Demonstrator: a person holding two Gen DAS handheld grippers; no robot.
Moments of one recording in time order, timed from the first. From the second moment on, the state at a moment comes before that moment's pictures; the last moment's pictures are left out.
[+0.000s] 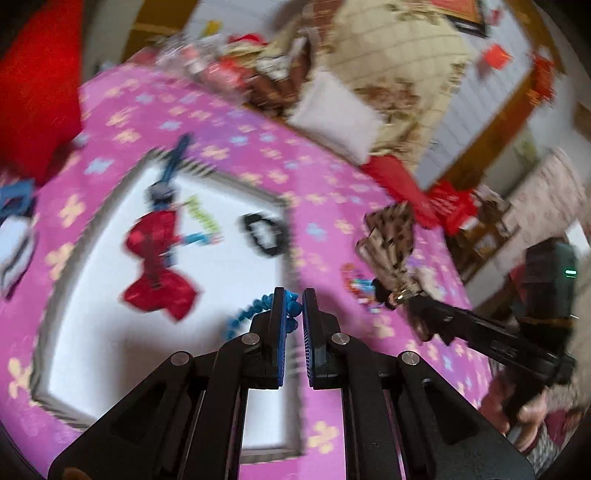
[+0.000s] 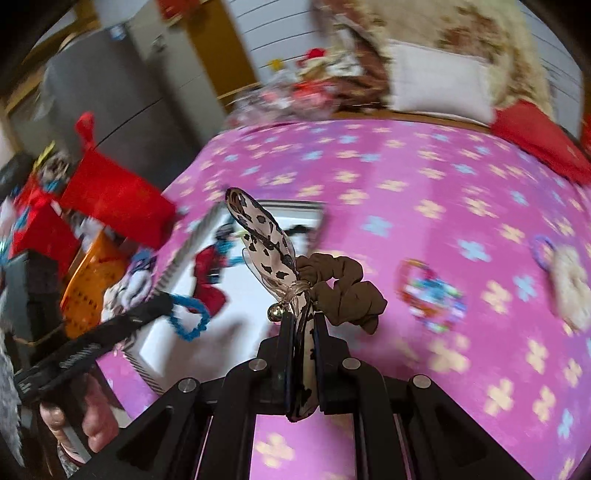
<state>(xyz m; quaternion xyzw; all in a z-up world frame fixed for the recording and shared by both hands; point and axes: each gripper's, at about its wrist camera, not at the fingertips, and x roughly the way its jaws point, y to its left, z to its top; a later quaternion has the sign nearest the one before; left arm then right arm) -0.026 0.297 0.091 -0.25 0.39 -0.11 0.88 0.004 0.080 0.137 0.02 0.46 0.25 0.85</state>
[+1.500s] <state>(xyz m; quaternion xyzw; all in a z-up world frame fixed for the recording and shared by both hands) -0.026 0.374 0.076 -0.27 0.39 0.13 0.87 0.058 0.211 0.069 -0.13 0.49 0.23 0.83</state>
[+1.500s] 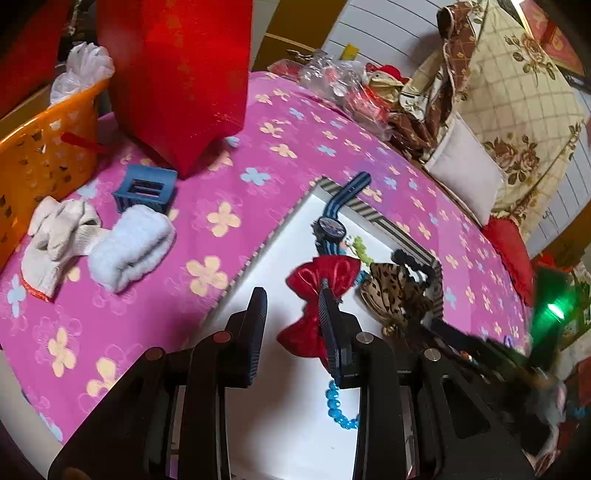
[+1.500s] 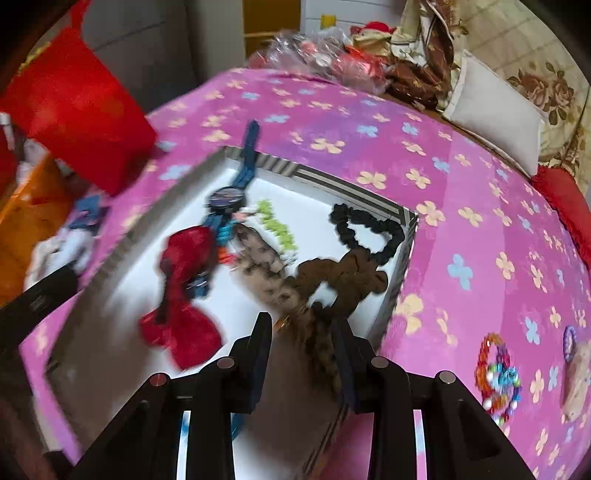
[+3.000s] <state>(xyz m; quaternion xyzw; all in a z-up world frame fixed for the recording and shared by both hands) -0.012 0.137 0.101 -0.06 0.43 -0.03 0.90 -0.055 -0.198 0.076 0.03 0.41 -0.03 0.91</state>
